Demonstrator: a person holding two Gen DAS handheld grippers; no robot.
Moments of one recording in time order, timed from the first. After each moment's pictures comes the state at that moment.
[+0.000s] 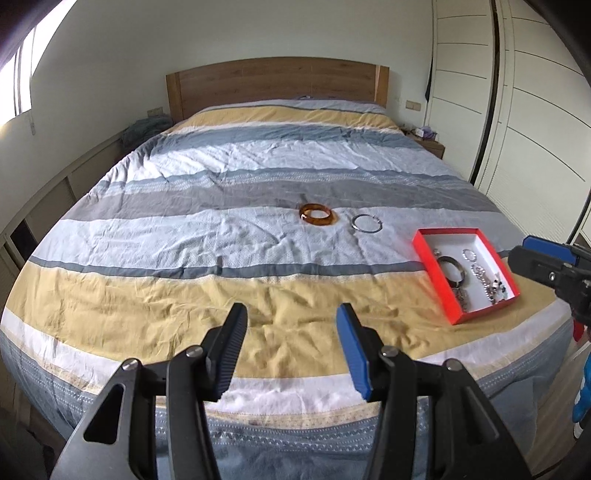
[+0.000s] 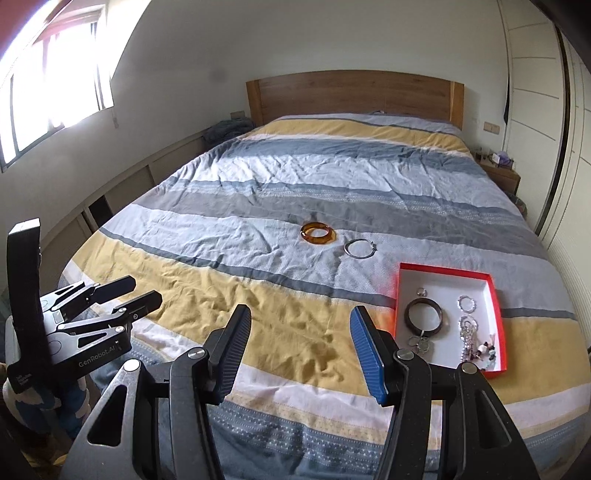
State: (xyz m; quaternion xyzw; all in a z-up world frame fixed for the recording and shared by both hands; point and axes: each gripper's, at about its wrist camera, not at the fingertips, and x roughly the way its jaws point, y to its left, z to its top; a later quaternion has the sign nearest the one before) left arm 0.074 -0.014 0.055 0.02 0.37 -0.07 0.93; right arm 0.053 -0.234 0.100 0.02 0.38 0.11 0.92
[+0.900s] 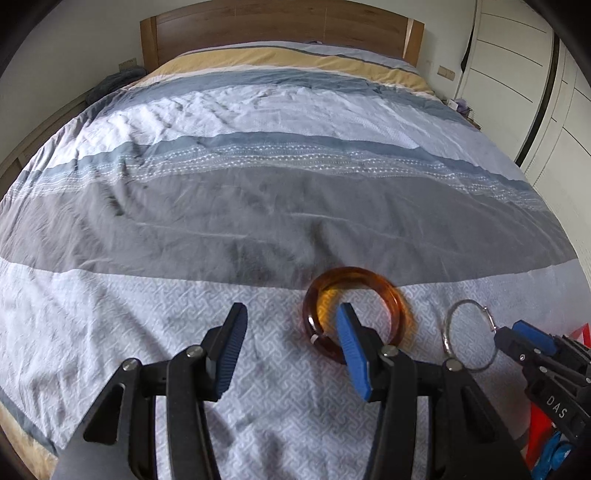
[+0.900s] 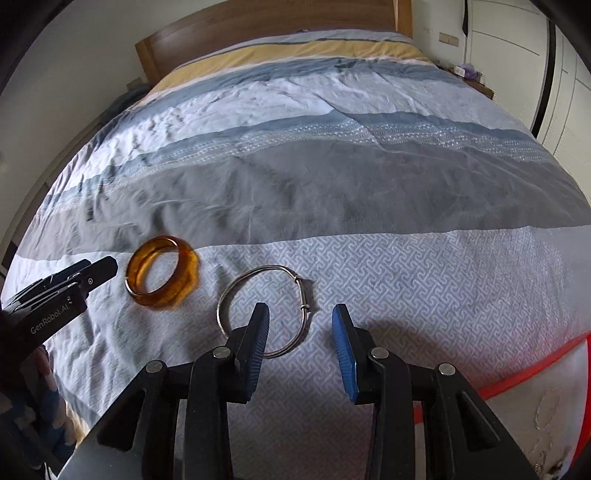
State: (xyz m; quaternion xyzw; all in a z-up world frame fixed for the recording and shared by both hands) left arm 0.438 -0.072 -0.088 0.01 0.46 -0.07 0.89; right arm 0.380 -0.289 -0.092 0.08 0.49 -0.02 0.87
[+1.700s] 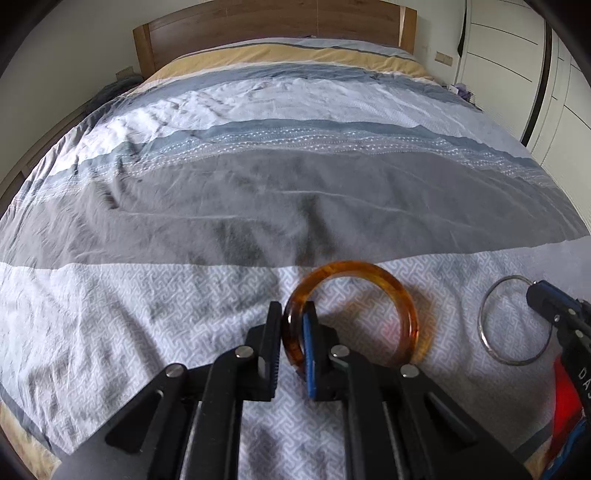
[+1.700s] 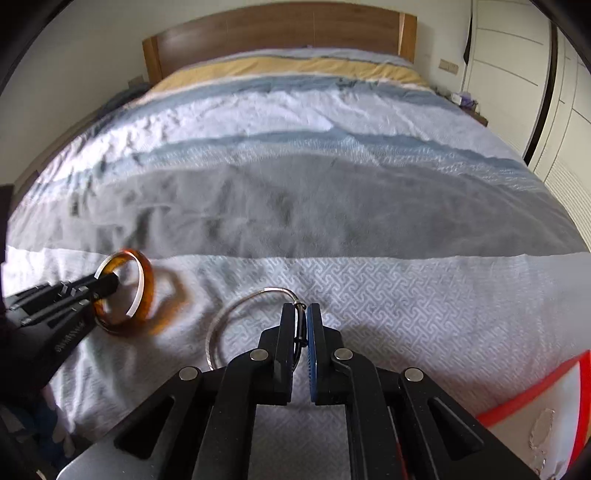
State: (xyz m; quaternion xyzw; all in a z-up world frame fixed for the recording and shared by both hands) left arm 0.421 -0.082 -0.101 0.04 0.45 -0.06 0.89; right arm 0.380 -0.276 -0.089 0.03 0.45 -0.04 0.89
